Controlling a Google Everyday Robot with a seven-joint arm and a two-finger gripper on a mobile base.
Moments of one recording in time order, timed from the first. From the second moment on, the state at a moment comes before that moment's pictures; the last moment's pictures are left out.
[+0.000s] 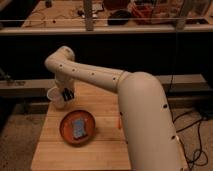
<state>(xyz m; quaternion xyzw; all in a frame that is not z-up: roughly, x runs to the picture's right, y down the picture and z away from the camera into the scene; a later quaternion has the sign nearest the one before) -0.206 0.005 0.820 -0.11 -0.25 -0.73 0.62</state>
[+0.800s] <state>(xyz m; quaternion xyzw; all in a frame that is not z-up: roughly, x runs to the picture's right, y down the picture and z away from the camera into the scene) -0.207 0.005 0.823 -0.11 -0.26 -0.73 0.62</state>
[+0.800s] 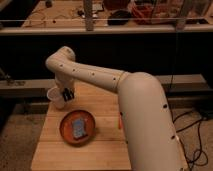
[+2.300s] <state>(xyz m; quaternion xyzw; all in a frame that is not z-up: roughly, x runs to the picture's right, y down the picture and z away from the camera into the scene) -0.209 0.006 0.826 -0.10 -0.27 -0.74 0.61</state>
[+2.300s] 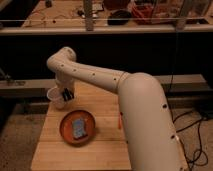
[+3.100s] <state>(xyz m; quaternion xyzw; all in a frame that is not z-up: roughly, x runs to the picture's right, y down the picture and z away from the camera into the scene) -0.210 0.006 0.828 -0.10 -0.27 -0.74 0.61</state>
